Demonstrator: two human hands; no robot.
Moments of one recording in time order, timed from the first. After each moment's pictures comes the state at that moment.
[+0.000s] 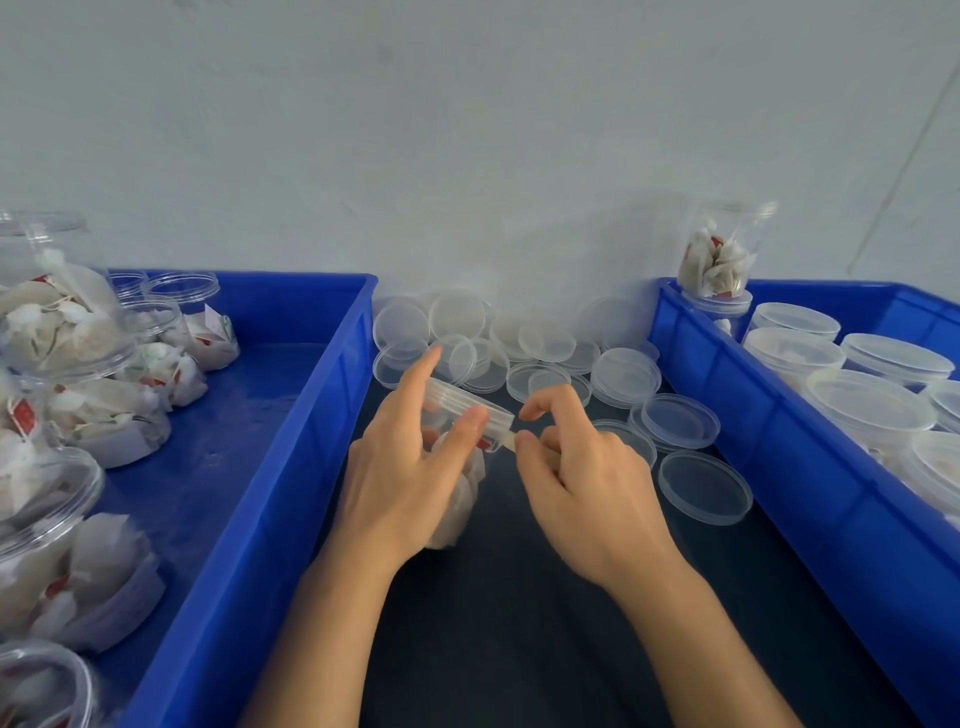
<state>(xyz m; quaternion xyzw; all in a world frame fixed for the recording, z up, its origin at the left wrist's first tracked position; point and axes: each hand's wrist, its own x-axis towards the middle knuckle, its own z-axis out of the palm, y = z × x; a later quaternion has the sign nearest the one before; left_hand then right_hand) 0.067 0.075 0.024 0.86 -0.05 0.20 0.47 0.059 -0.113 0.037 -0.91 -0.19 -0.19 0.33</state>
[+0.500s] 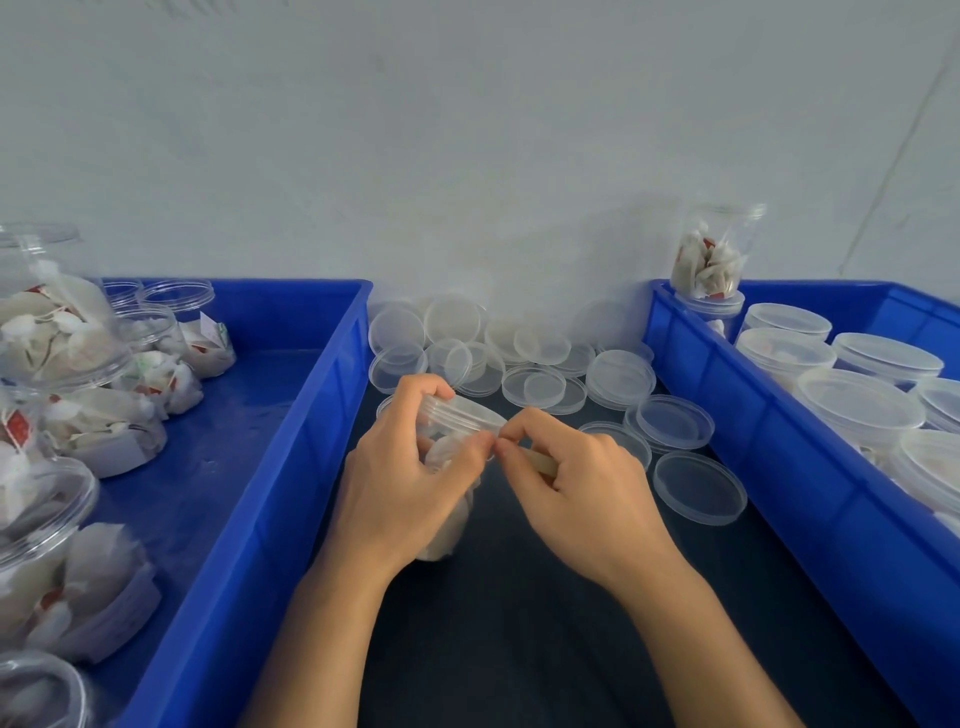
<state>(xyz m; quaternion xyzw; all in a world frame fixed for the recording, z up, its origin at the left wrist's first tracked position) 0.065 0.074 0.020 0.86 -0.06 0.23 0.45 0.061 -0.117 0.036 -0.90 -0.21 -0.19 0.32</state>
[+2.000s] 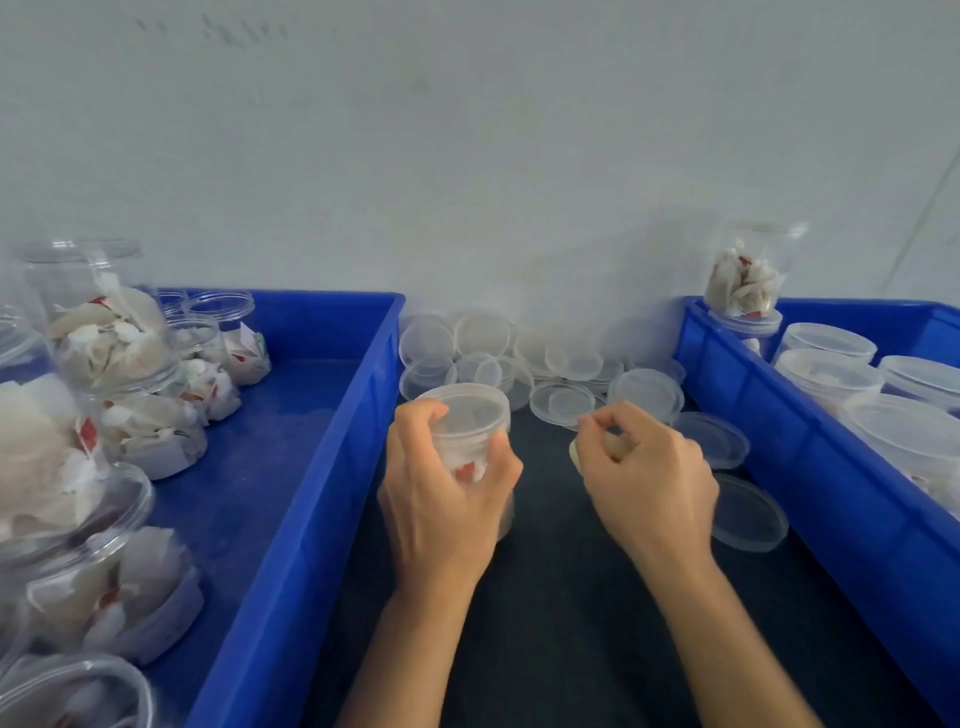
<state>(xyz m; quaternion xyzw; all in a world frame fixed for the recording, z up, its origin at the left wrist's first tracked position) 0.063 0.045 0.014 0.79 0.06 0.42 0.45 0.088 -0.116 0.034 -0.89 0.03 -0.28 0.37</state>
